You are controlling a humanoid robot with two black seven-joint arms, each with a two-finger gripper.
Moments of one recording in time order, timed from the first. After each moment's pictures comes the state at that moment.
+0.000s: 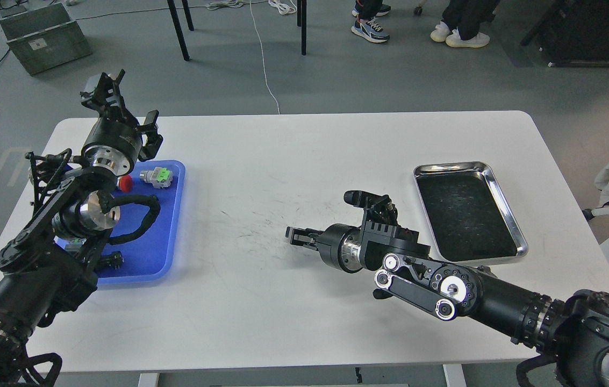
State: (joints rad) left arm -0.56 0.21 -1.19 -0.93 0.51 0.03 -0.19; right arm 0.72 0.00 0.35 0.92 -1.37 0.13 -0.14
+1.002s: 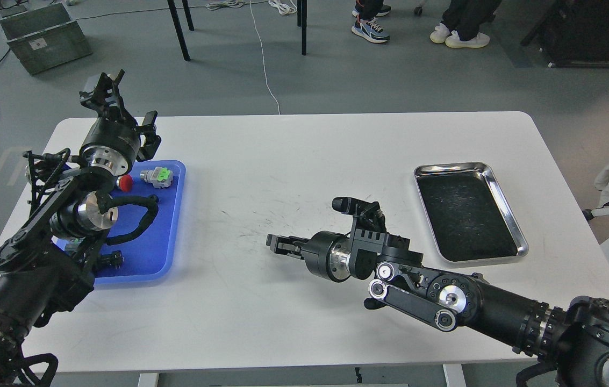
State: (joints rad) left arm -0.56 0.22 -1.18 -0.93 0.52 0.03 -0.19; right arm 0.71 0.00 0.35 1.07 -1.36 0.13 -0.13
